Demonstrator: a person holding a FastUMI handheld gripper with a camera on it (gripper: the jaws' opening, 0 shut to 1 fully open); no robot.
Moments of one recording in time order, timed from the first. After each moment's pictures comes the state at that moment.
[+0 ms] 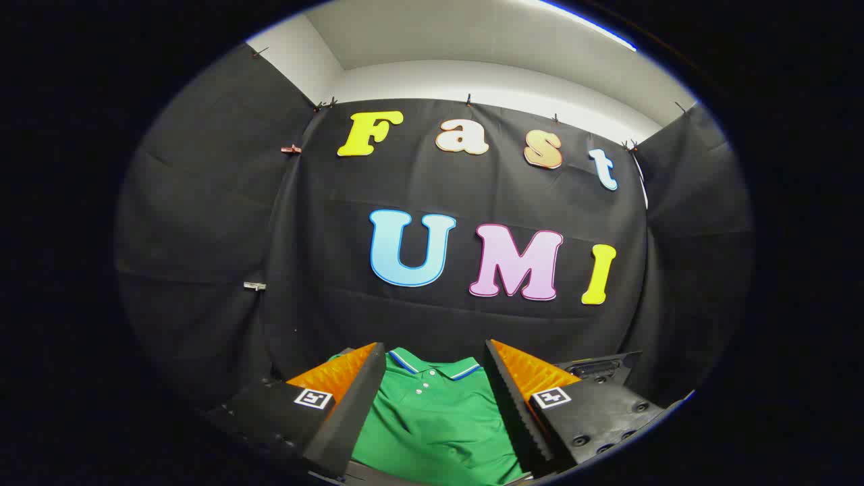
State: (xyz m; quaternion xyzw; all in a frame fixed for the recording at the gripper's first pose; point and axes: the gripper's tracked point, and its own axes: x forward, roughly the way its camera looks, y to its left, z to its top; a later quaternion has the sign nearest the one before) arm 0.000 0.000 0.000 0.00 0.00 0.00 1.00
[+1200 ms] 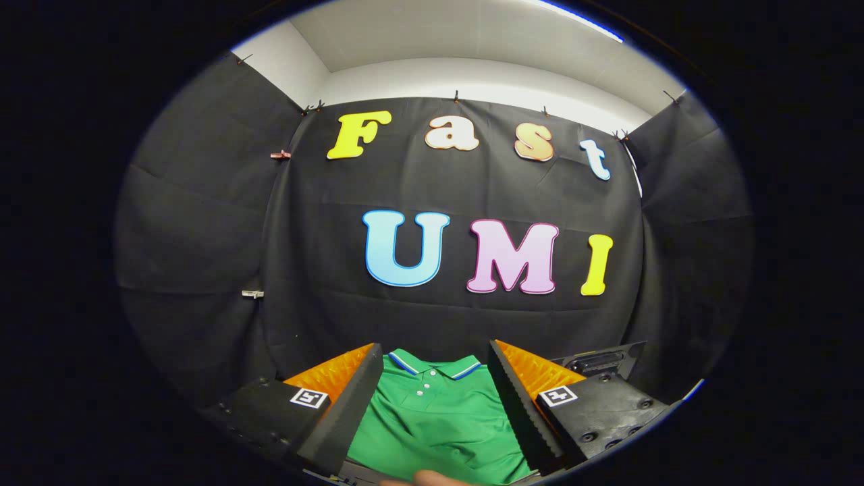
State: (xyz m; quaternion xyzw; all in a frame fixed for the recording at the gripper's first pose) arm 0.013 0.002 -0.004 0.03 0.01 0.00 1.00
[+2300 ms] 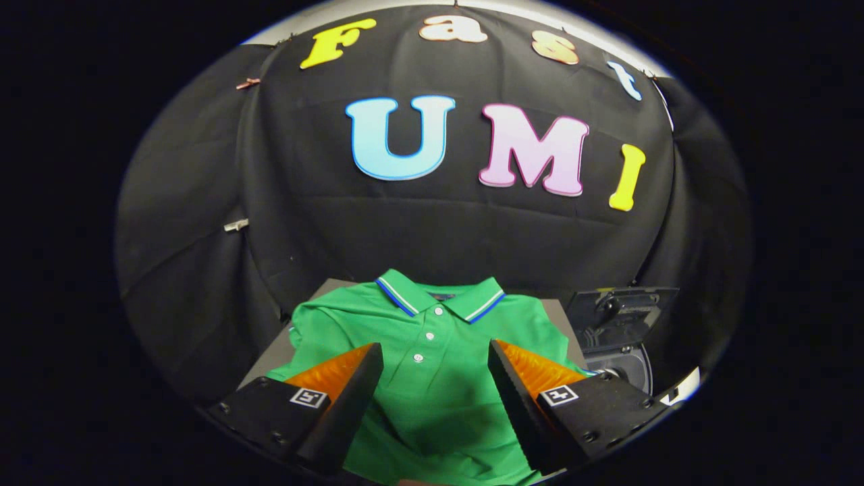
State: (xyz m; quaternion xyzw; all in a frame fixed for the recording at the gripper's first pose) arm 0.098 0.001 -0.121 0.04 0.28 0.00 0.96
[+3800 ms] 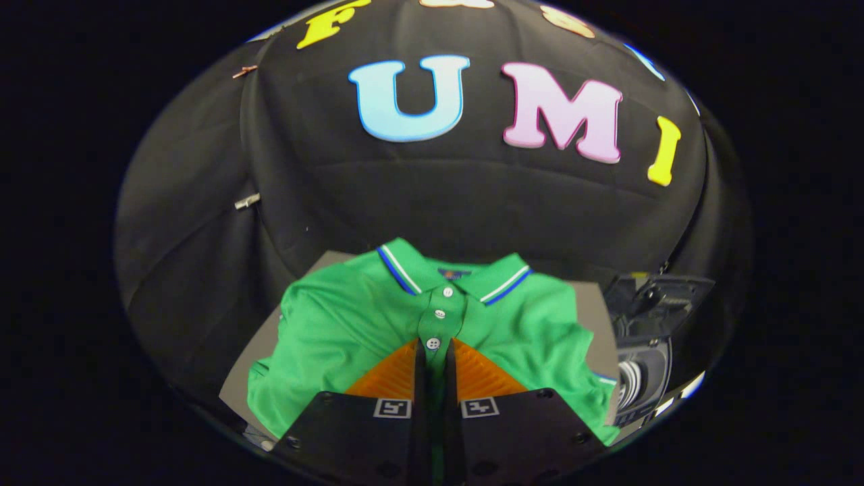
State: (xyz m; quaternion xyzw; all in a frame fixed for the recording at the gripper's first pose) arm 0.126 0.001 -0.135 0.05 0.32 0.06 0.94
